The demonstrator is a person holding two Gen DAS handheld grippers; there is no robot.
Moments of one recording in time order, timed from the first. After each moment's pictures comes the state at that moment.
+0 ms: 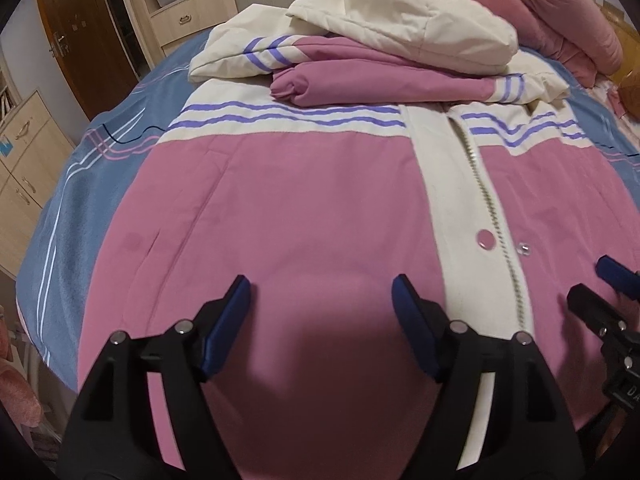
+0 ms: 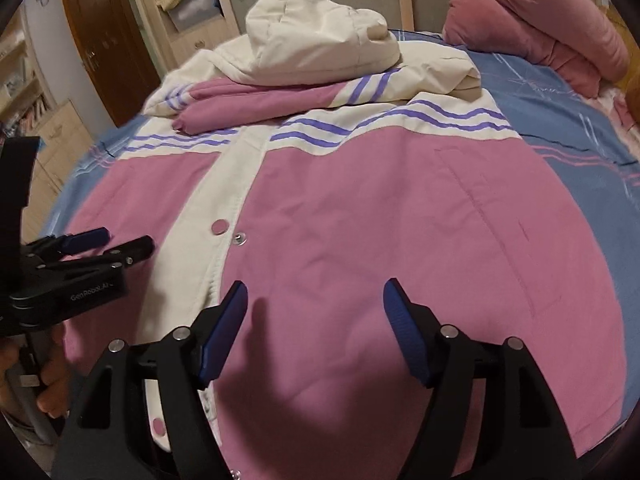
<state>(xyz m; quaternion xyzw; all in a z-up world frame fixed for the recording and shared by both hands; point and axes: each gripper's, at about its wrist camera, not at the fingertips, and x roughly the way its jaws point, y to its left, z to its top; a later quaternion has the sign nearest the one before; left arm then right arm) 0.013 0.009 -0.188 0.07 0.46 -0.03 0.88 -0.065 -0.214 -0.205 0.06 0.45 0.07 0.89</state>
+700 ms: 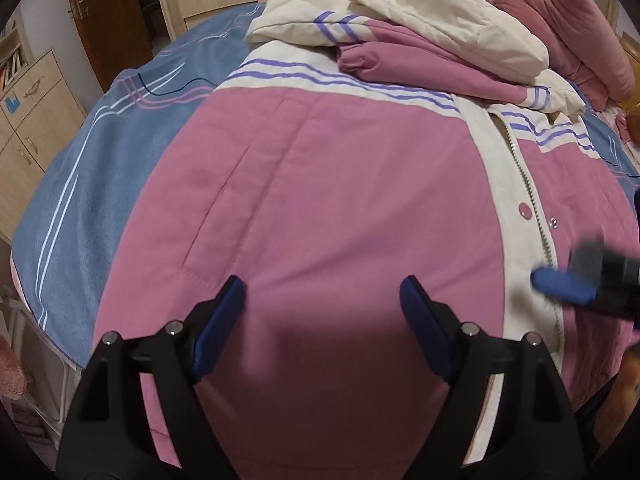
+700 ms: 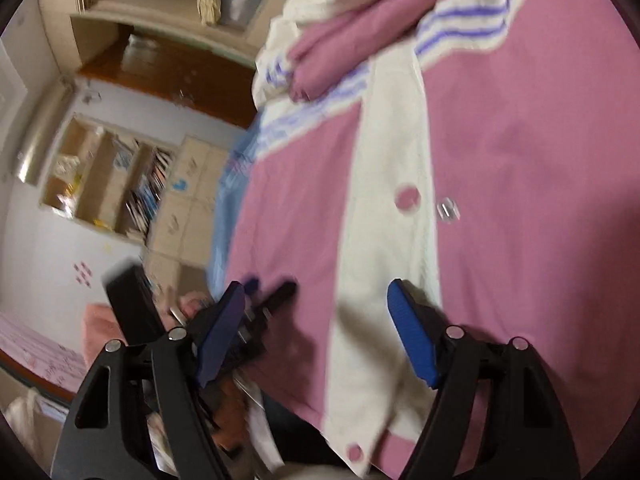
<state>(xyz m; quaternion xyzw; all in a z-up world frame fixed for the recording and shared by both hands) -0.004 0.066 -0.195 0.02 0.48 -0.01 0.88 0.000 -0.178 -0.221 0.38 0.47 0.33 0.73</state>
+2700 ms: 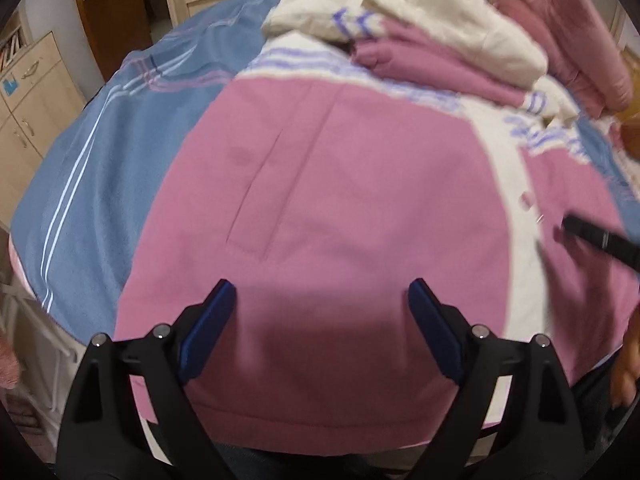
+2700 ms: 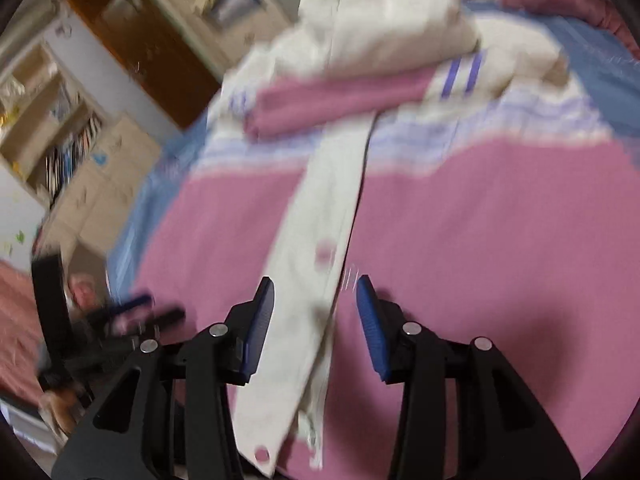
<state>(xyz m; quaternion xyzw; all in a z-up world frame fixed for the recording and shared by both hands) -0.012 0.089 -0.177 -0.01 0.49 -0.03 0.87 0.023 -0.196 -0.154 0.16 0.44 0.18 0.87</state>
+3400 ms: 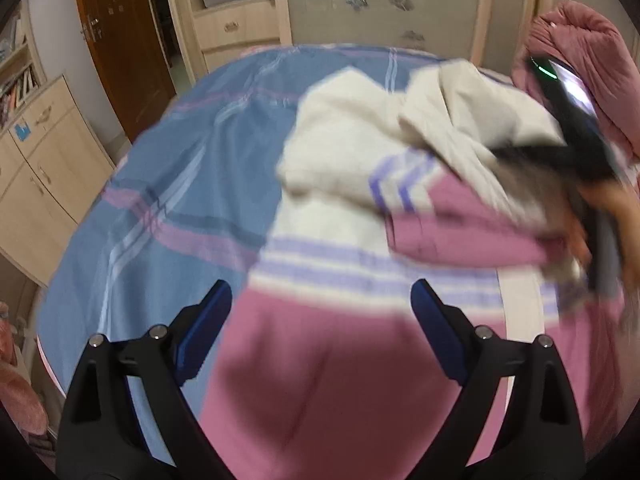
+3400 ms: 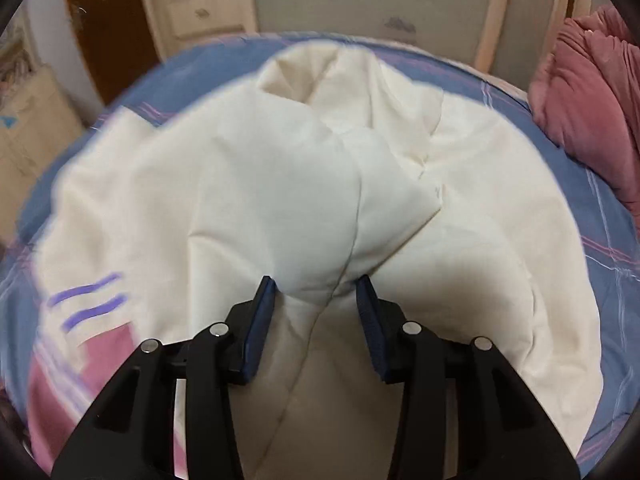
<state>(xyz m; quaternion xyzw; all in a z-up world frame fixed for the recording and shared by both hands) 0.146 0.095 -0.101 0.02 0.44 0.03 0.90 0.294 -0.148 -0.137 0.02 0.45 0.14 0.88</state>
